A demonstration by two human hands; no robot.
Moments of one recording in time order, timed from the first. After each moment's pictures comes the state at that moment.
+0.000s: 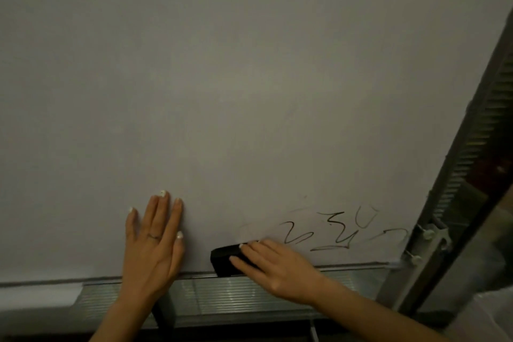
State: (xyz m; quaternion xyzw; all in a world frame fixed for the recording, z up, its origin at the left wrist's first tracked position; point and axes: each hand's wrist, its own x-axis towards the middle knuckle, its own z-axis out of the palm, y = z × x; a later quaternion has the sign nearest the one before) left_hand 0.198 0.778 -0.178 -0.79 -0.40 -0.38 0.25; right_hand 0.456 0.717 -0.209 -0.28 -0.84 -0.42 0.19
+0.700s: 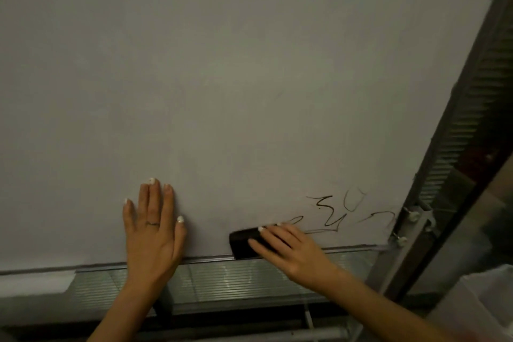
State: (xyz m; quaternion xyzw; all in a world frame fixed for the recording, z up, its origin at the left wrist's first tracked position) left_hand 0.216 0.770 -0.184 -0.78 -0.46 -0.38 0.20; right_hand 0.492 0.698 -0.224 -0.37 -0.81 -0.42 0.19
